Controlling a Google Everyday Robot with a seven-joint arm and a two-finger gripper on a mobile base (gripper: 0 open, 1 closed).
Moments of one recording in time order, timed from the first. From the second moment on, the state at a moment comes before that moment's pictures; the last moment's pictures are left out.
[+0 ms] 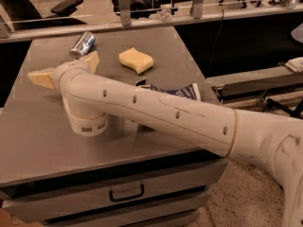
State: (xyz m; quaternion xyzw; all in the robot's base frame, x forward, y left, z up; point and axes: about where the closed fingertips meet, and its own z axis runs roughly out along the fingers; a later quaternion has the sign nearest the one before) arm 0.656 0.242 0.888 -0.21 0.73 0.14 0.63
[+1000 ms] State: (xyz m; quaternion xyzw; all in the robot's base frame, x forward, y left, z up) arm 0.717 0.250 0.865 -0.17 0.75 0.12 0.63
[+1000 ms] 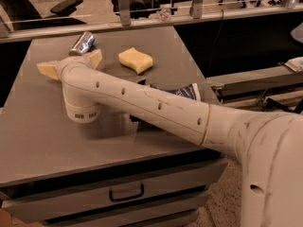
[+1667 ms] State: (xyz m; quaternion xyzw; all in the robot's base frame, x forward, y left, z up) arm 0.749 0.250 0.861 -0.15 0.75 0.10 0.64
